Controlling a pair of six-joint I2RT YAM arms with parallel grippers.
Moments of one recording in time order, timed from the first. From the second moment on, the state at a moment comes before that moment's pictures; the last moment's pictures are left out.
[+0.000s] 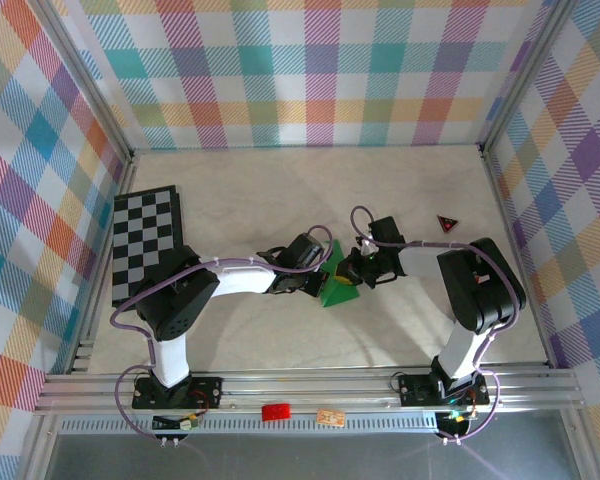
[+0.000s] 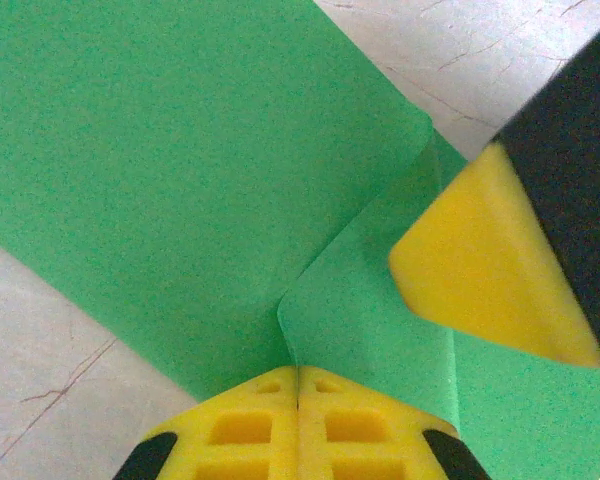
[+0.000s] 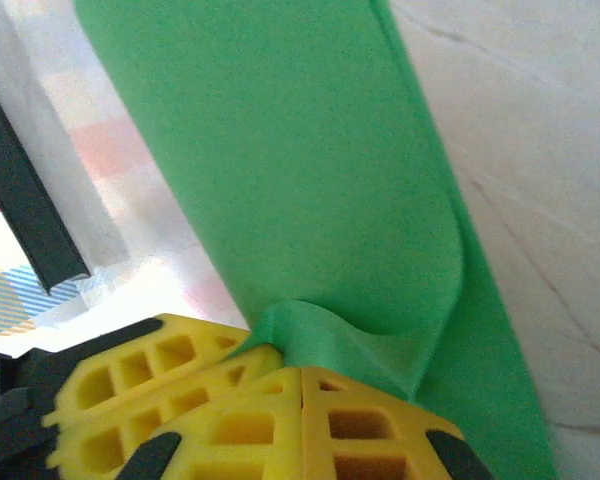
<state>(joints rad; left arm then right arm) -0.82 1.86 1.01 -0.11 0.10 -0.34 0.39 1.74 0.79 -0.10 -0.70 0.81</state>
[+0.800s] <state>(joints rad) -0.82 1.86 1.02 -0.12 0.10 -0.32 0.36 1.76 0.84 -0.19 -0.64 0.78</state>
